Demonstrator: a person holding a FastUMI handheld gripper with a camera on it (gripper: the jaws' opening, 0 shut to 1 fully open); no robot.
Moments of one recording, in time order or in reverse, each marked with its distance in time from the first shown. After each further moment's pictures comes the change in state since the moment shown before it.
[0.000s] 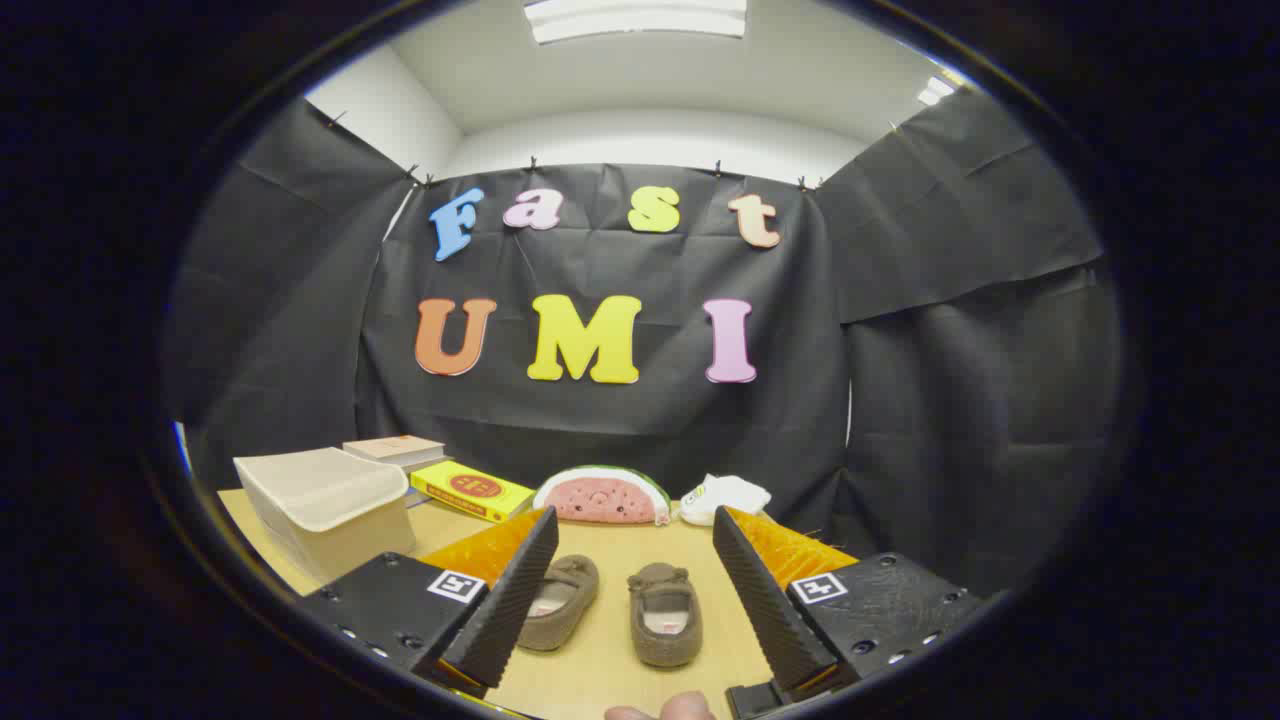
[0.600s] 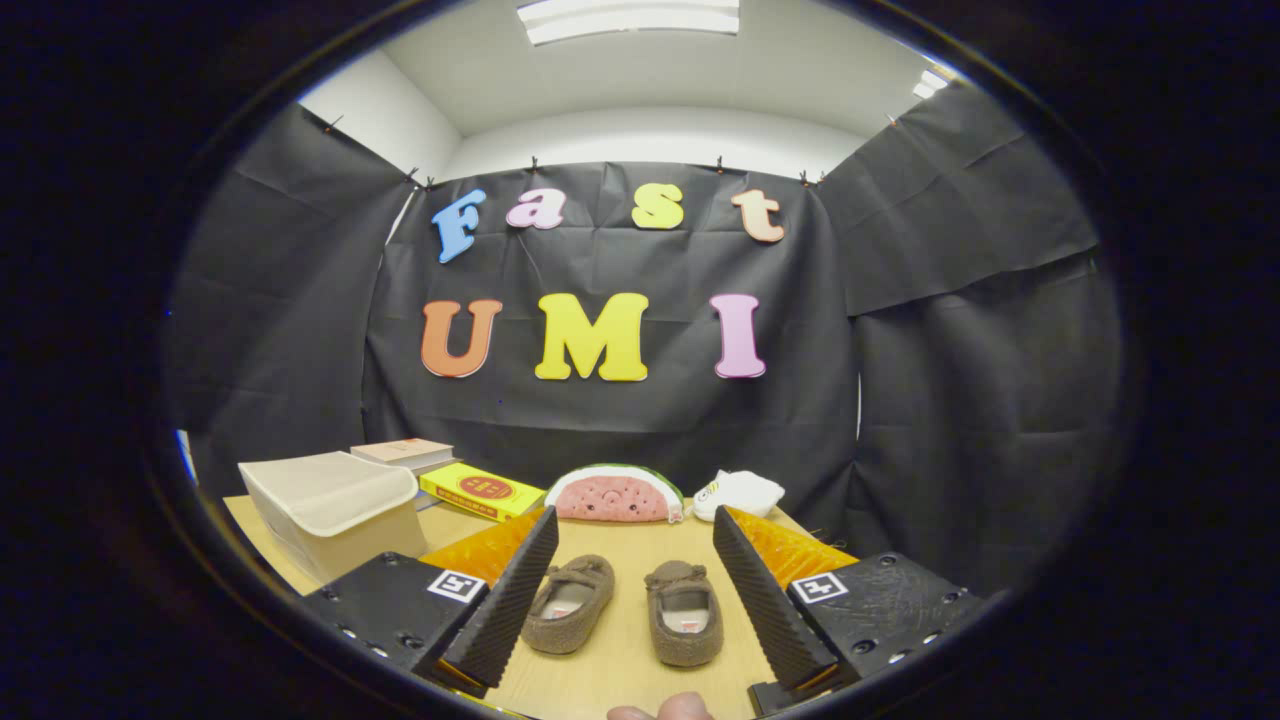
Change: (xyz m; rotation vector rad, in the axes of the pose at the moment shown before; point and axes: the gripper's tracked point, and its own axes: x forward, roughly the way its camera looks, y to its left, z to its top) arm 0.008 0.014 -0.004 0.011 -0.007 0.017
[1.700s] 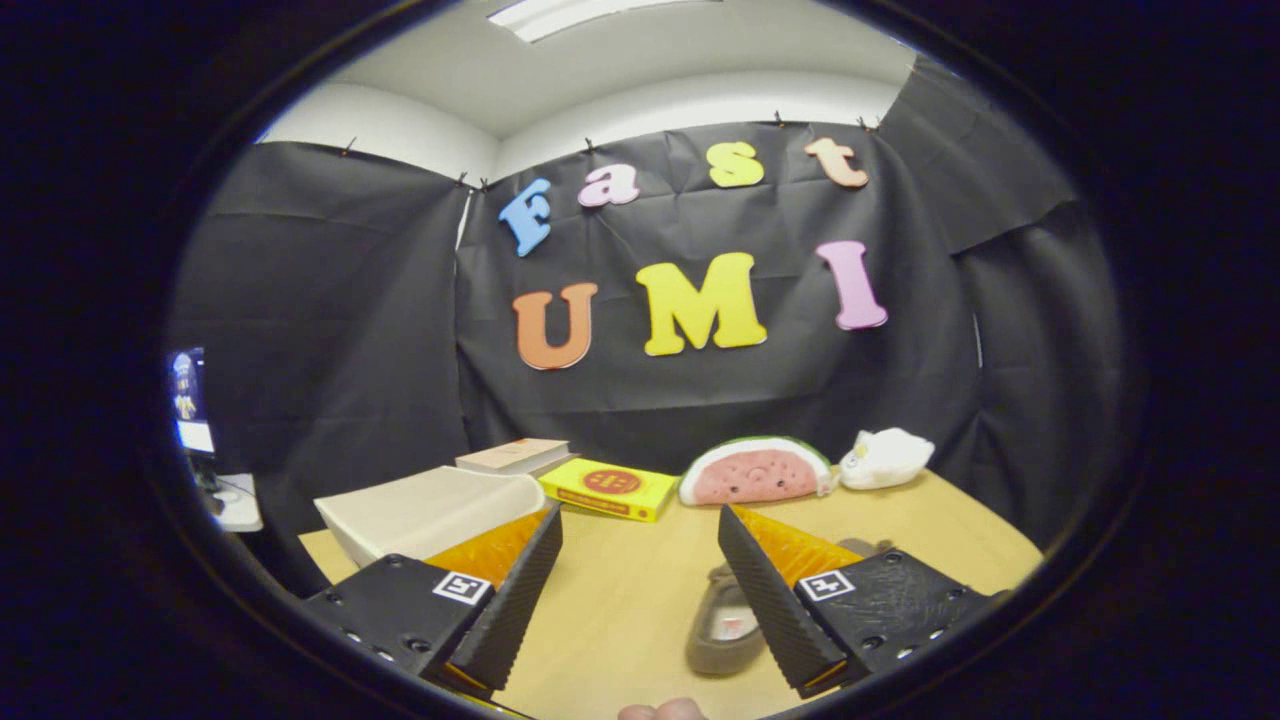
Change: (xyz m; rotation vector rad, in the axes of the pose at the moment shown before) arm 0.049 0.162 -0.036 0.150 0.108 0.337
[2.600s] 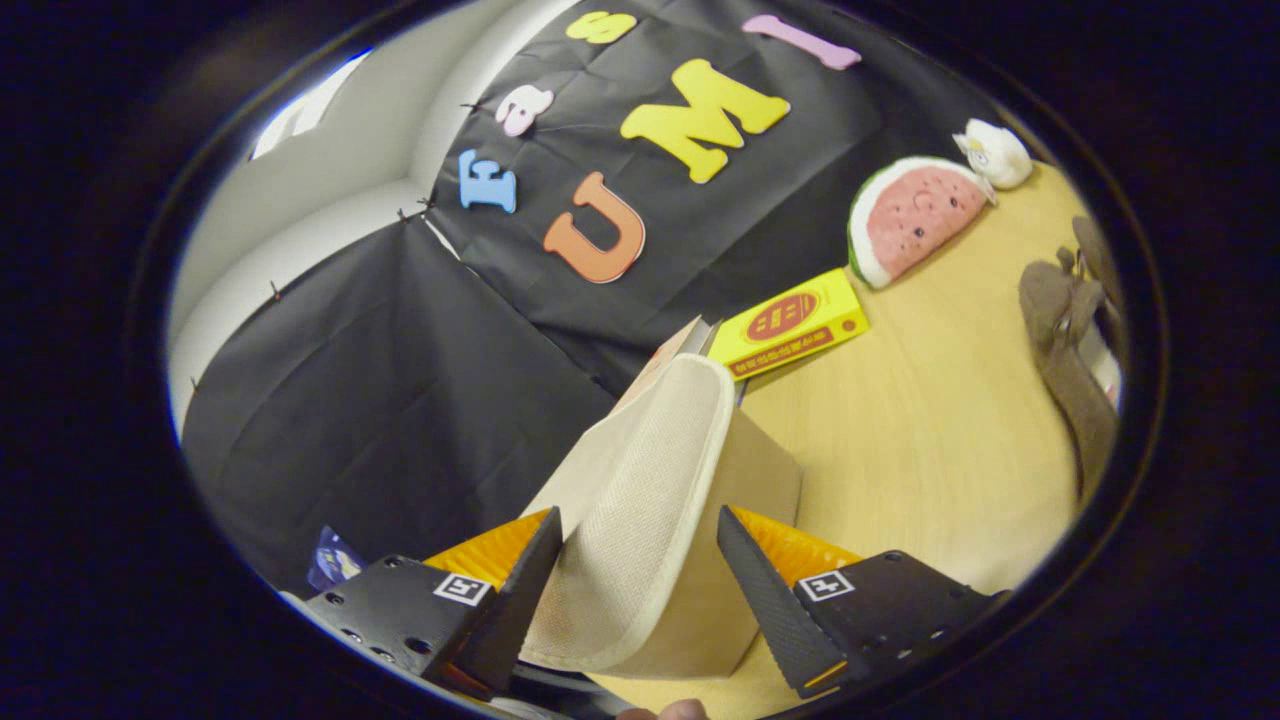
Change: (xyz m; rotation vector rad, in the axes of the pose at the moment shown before) arm 0.104 0.154 -0.101 0.682 0.372 0.371
